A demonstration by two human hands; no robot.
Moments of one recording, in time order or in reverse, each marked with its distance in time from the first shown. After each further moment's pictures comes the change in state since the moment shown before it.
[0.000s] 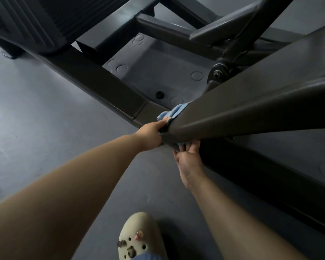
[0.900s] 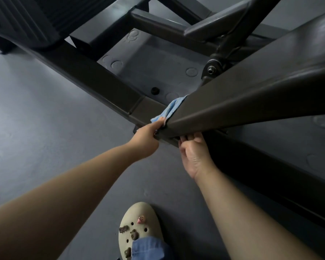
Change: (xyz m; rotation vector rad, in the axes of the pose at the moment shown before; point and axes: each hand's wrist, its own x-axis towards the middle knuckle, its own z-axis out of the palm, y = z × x) left_hand -0.033 0.004 0.014 -0.117 0.095 -0.023; right_hand -0.002 -0.020 -0.010 0.091 0.033 -0.003
